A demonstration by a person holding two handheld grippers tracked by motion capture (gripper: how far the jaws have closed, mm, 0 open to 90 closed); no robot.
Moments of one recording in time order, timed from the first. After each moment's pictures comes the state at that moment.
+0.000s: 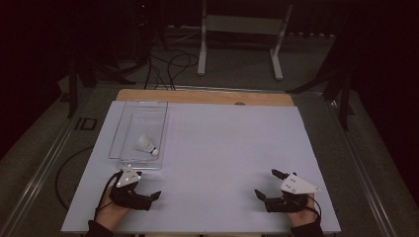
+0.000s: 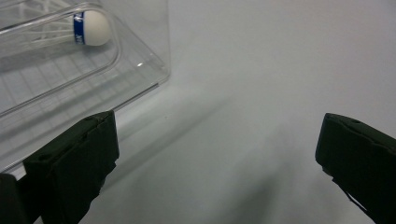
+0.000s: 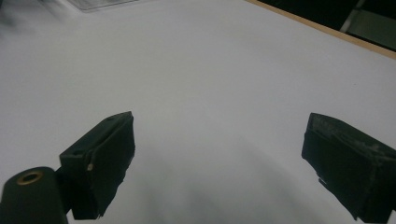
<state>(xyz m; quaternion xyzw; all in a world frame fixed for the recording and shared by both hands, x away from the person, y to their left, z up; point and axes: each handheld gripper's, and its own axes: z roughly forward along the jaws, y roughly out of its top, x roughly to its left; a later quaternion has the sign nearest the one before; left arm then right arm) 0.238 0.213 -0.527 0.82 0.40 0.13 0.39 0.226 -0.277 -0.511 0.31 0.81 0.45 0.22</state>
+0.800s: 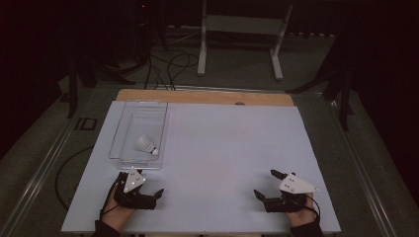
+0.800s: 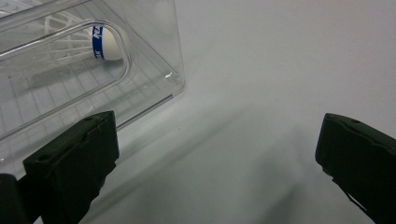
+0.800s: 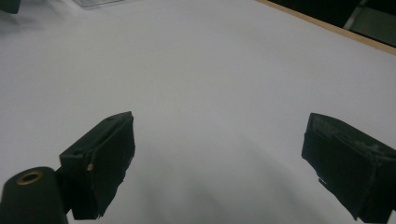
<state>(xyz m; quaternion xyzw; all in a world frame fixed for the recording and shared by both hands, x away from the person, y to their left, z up) 0.234 0.200 -0.534 0.82 0.39 0.20 0.37 0.227 -0.275 -0.512 0.31 0.81 0.45 0.22</state>
